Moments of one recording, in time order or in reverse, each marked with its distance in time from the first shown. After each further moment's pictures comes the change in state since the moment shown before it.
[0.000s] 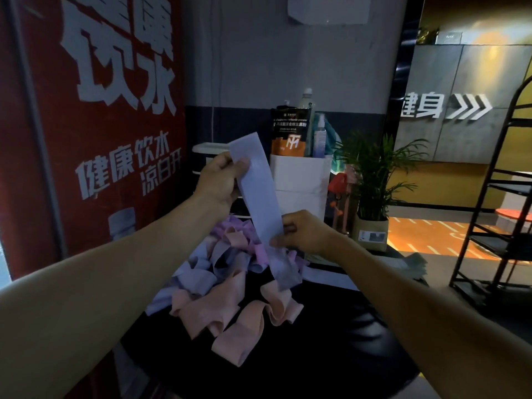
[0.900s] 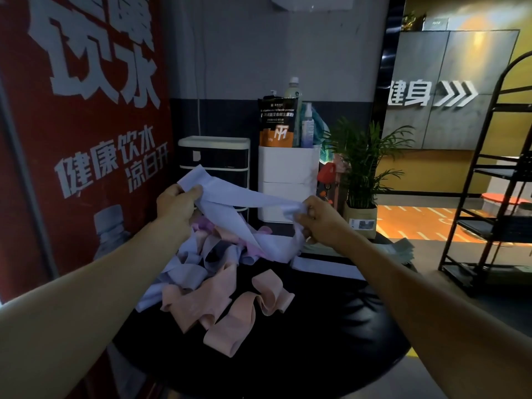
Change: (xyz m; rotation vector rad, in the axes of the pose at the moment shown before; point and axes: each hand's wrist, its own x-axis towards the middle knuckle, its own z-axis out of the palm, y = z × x) left_hand 0.002 -0.035 -0.049 0.092 0.349 -0.138; right_hand -0.020 0.033 -0.024 0.099 0.249 0.083
